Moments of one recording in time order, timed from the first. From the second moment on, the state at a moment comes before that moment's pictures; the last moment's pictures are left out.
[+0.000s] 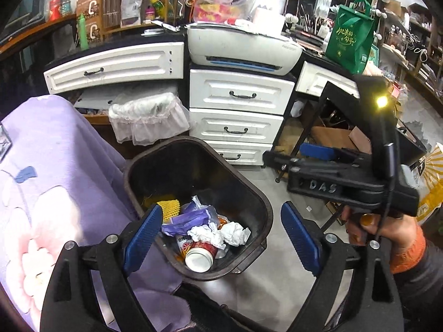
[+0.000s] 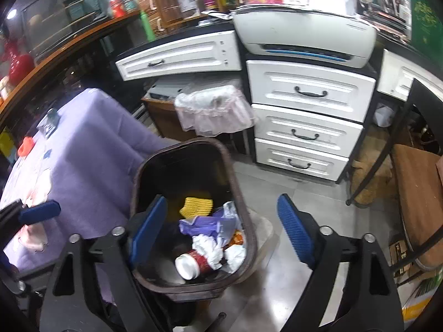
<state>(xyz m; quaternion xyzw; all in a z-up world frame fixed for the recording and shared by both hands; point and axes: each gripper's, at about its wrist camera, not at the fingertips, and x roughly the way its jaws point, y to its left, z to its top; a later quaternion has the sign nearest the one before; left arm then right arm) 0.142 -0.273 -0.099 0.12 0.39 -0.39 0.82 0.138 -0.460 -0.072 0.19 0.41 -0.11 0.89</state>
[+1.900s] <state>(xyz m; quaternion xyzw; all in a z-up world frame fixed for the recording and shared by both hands) 0.360 0.137 -0.034 0.01 0.41 -0.01 0.91 0.497 -0.110 0.018 -0.04 0.47 0.21 0.86</state>
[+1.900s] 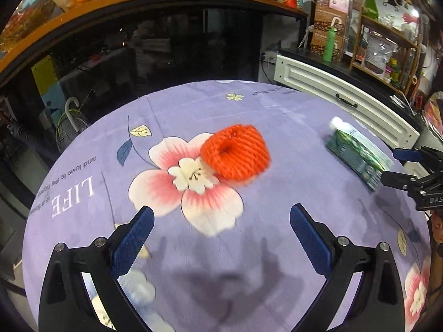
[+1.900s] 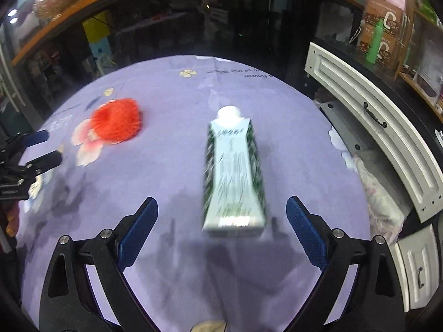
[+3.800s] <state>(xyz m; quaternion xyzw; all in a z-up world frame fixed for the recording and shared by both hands) 0.291 0.049 -0.020 -0.01 0.35 -0.05 0.93 0.343 -0.158 0.066 0.02 0.37 0.21 0.91</state>
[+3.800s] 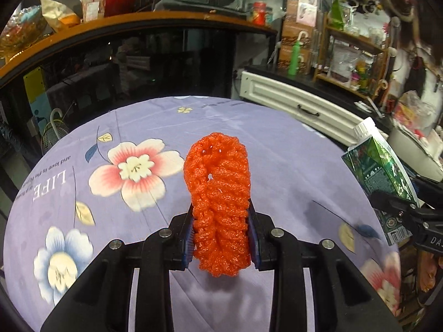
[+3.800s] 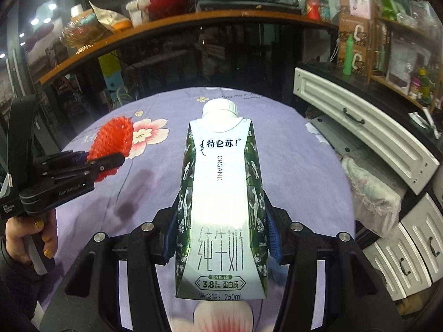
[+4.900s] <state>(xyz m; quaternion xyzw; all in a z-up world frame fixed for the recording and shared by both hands) 0.158 -0.095 -0.021 0.02 0.32 -0.19 0.93 0.161 -0.297 0.034 0.09 0.35 0.11 0.93</state>
